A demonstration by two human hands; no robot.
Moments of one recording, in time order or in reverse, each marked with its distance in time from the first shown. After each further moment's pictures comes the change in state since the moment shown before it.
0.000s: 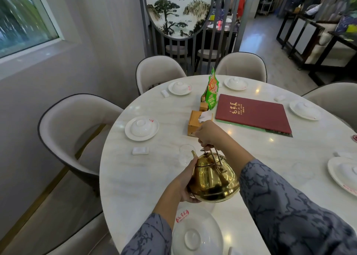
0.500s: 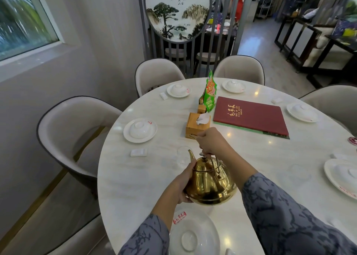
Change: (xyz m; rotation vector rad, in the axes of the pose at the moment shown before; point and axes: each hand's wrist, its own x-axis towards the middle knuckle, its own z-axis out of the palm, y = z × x) left_hand 0.014 -0.005 0.001 0.041 0.054 0.075; right_hand -0.023 0.019 0.003 0.181 0.086 -0.004
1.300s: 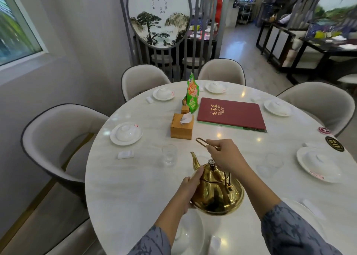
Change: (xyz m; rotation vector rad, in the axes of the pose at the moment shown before) left_hand -0.022 -0.047 0.071 0.165 0.012 0.158; right_hand -0.090 0.076 -0.054 0.046 0.236 -0.138
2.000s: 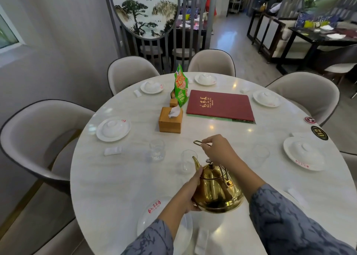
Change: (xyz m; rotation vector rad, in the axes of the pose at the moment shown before) left_hand 0.006 -0.008 0.043 -0.129 -0.126 -0.187; right_hand 0.018 0.022 -0.015 -0.145 -0.079 0.126
